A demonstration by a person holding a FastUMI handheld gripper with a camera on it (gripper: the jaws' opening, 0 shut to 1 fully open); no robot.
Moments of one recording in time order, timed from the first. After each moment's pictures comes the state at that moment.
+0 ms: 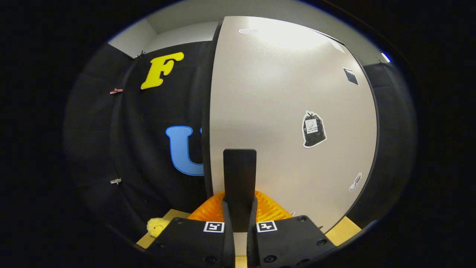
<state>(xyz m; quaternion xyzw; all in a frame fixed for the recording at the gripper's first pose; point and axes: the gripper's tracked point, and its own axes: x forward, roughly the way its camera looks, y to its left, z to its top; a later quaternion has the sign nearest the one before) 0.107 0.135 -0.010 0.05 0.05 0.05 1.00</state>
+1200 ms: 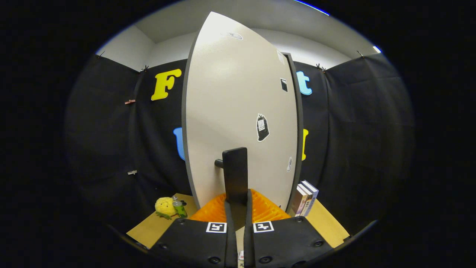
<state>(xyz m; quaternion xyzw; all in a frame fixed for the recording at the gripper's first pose) -0.063 -0.007 0.002 0.06 0.05 0.05 1.00</state>
